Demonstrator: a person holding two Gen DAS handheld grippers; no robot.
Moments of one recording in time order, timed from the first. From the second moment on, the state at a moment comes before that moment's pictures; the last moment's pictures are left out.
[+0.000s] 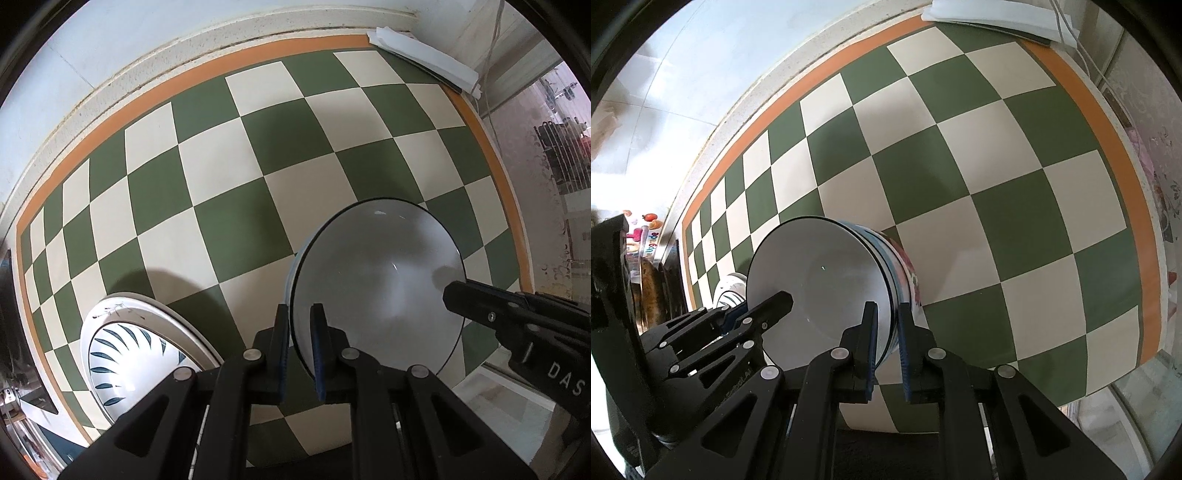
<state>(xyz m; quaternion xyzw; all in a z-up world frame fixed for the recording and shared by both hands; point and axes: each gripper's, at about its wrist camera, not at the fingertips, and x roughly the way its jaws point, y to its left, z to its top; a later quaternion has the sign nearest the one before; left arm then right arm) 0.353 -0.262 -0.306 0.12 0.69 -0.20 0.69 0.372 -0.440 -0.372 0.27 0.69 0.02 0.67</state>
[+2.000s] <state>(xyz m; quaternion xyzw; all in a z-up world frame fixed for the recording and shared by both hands) 0.377 -0.229 -0.265 -0.01 0.69 -0.22 0.68 0.302 -0.470 -0.326 0.39 0.58 0.03 0.71</state>
